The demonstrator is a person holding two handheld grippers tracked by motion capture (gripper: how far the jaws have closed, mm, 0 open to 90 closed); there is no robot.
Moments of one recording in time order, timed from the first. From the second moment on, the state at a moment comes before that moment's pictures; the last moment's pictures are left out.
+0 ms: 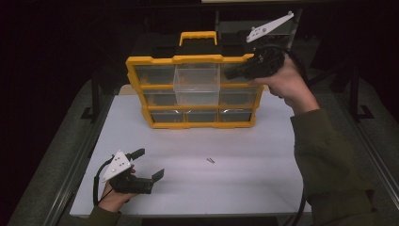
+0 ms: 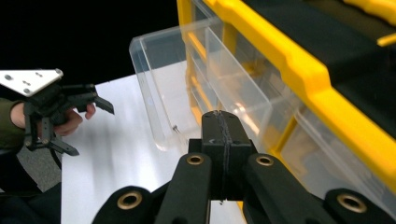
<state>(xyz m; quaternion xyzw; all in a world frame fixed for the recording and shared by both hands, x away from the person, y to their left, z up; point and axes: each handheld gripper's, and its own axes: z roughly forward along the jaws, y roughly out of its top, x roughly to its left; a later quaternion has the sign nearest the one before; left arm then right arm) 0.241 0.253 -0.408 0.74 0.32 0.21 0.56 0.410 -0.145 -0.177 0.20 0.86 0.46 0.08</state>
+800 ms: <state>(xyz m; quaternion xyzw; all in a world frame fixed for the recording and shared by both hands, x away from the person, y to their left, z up) 0.240 0.254 -0.408 0.74 0.32 0.21 0.56 0.400 -0.158 -0.226 0.23 0.86 0.46 0.06</state>
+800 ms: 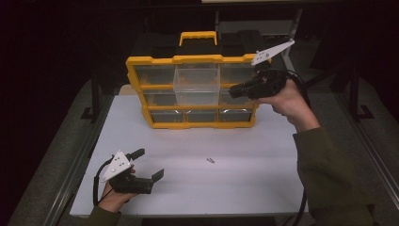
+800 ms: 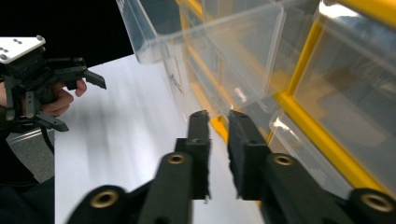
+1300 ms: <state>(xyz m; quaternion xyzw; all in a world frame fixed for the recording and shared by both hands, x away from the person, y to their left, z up) 0.240 0.253 -0.409 0.74 0.32 0.21 0.55 0.392 -0.155 -0.257 0.23 0.86 0.44 0.07</state>
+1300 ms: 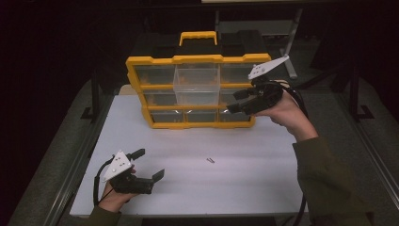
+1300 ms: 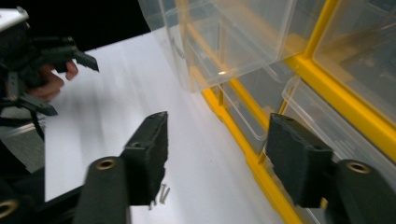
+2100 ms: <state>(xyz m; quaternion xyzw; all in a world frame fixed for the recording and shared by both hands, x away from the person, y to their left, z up) 0.238 0.254 -0.409 0.74 0.32 0.21 0.56 0.381 -0.139 -0.302 0.23 0.87 0.43 0.07</state>
